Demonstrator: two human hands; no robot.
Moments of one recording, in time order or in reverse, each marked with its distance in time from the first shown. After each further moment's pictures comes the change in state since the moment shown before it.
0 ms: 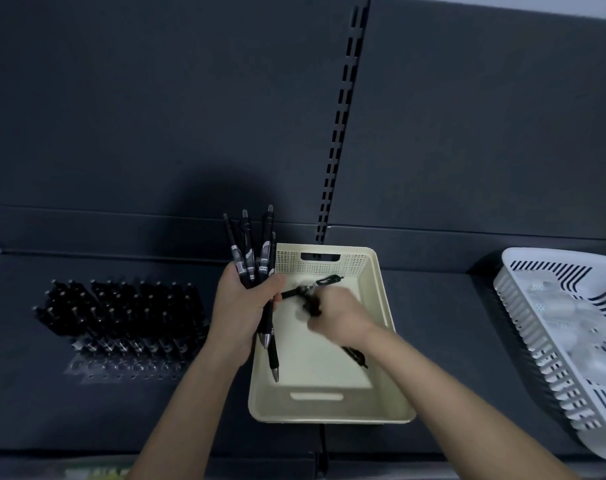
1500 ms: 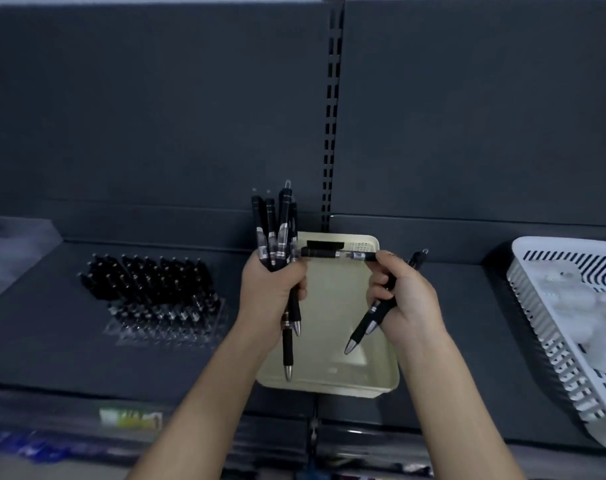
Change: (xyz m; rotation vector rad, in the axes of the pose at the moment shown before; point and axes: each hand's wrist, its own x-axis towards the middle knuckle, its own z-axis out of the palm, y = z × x) left_hand -0.046 0.013 0.049 -0.040 0.041 0.068; right_hand -0.062 0.028 -0.031 1.911 0.436 0.222
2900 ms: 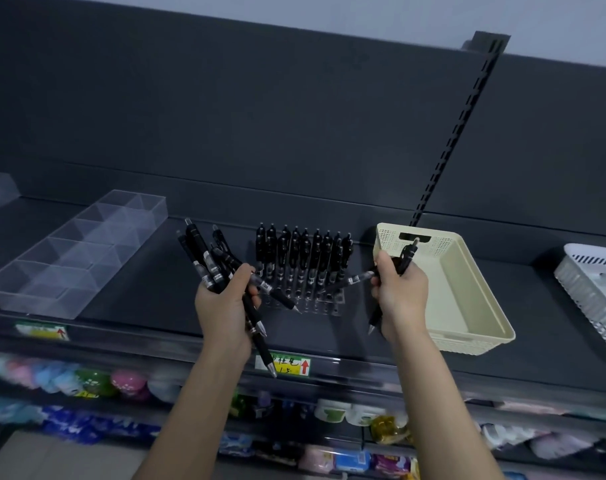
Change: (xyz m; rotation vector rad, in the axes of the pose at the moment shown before) left_hand -0.054 0.042 -0.279 -0.336 0.356 0.001; right_hand -0.103 0.191 0.107 -0.742 0.173 -0.520
